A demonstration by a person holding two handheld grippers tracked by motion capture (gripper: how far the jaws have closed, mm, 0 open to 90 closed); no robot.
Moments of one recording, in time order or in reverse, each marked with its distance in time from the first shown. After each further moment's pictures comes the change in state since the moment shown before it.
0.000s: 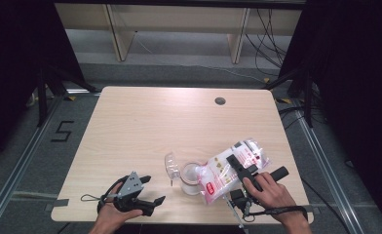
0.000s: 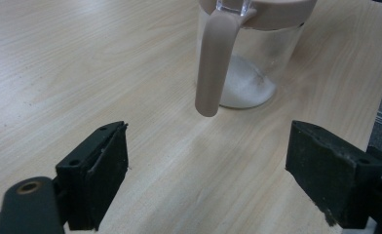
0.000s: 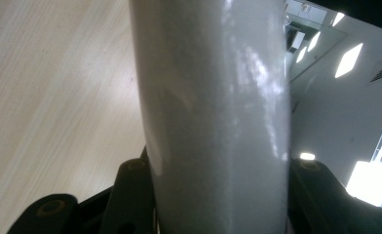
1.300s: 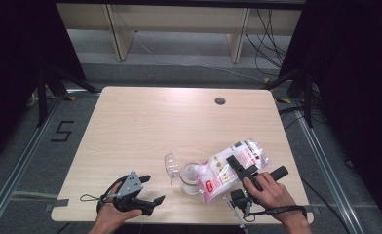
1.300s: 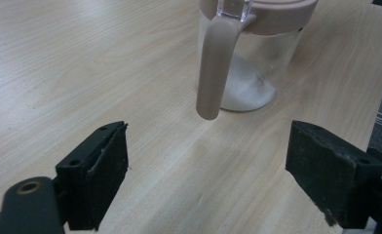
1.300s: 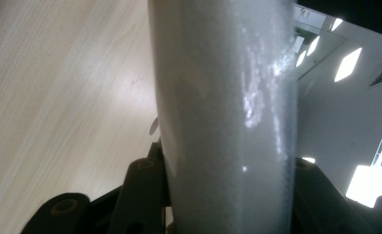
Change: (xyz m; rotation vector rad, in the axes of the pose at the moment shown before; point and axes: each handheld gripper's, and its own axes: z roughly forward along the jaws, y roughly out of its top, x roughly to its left) left arm 0.000 0.001 -0.002 -0.005 0.001 0.003; right arm 0.001 -0.001 0.001 -0.021 -0.004 -0.003
